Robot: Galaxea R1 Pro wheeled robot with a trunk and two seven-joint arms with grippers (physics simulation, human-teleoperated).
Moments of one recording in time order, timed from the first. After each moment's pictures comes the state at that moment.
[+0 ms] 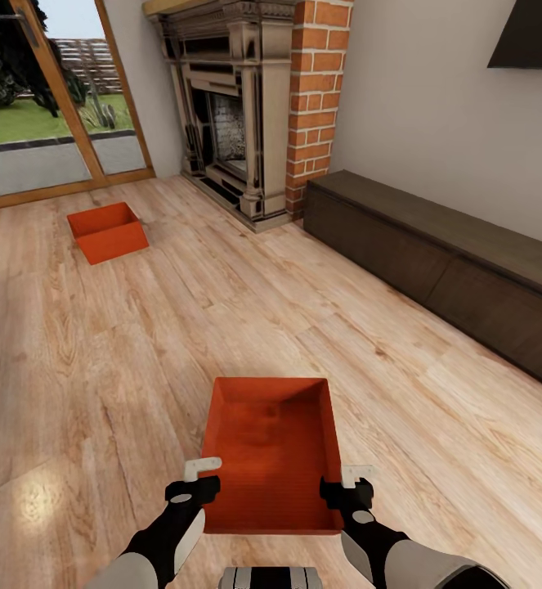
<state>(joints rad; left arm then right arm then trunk) -0.57 -0.15 0.01 -0.39 0.03 0.07 0.29 -0.69 0.12 0.37 -0.03 -0.28 -0.29 -0.23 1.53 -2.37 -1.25</state>
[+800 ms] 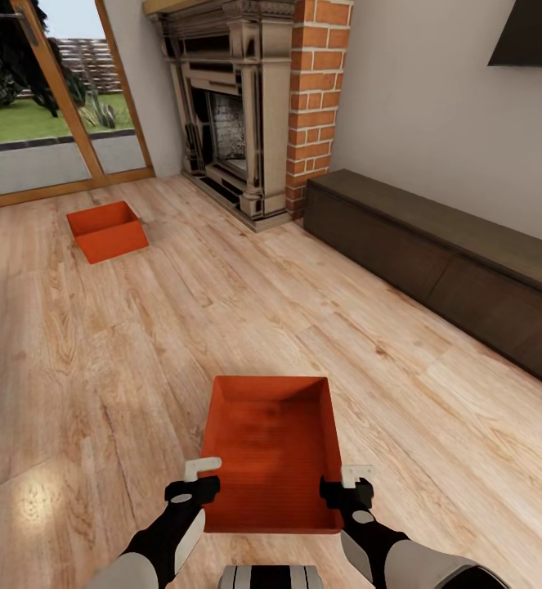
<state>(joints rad) -0.57 -0.15 0.01 -0.39 0.03 0.07 0.29 -0.69 0.12 0.37 -0.02 -0.29 -0.29 -0.23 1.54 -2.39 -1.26</state>
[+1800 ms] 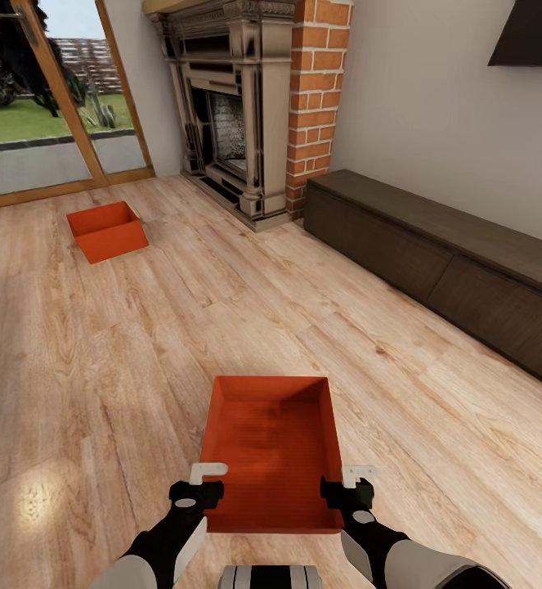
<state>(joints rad) -0.57 -0.14 -0.11 -0.36 0.03 0.07 0.28 -0.69 0.12 0.37 -0.03 -0.30 -0.29 -0.23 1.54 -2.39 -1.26</state>
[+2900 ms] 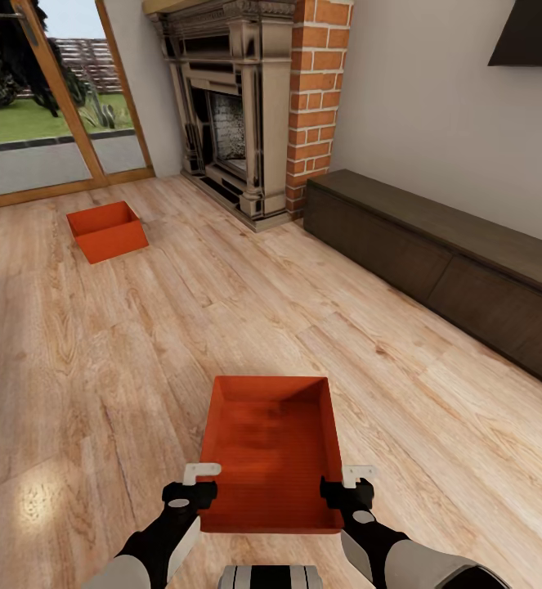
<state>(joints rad) -0.57 -0.11 -0.10 -0.36 0.04 0.07 0.28 -0.69 0.12 0.37 -0.02 -0.30 -0.29 -0.23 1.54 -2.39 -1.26</state>
